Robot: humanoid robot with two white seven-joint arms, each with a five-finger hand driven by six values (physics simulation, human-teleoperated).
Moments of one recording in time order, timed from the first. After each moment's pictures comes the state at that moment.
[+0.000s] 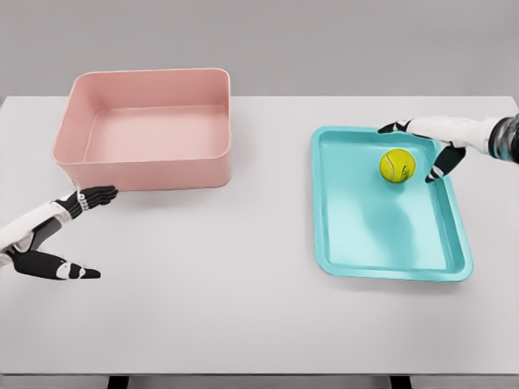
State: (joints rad) left arm 0.06 1.17 -0.50 -1.70 0.65 -0.61 -0.25; right arm -0.81 -0.85 0.83 -1.33 0.16 -0.11 0.61
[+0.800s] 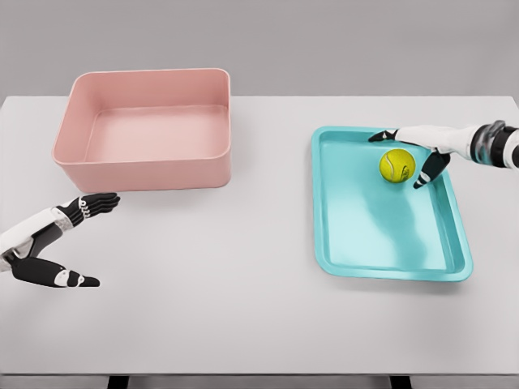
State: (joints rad) left arm 0.06 1.21 -0.53 -1.73 0.69 -0.61 -0.25; right arm -0.83 -0.76 0.85 -1.18 0.17 -0.17 0.61
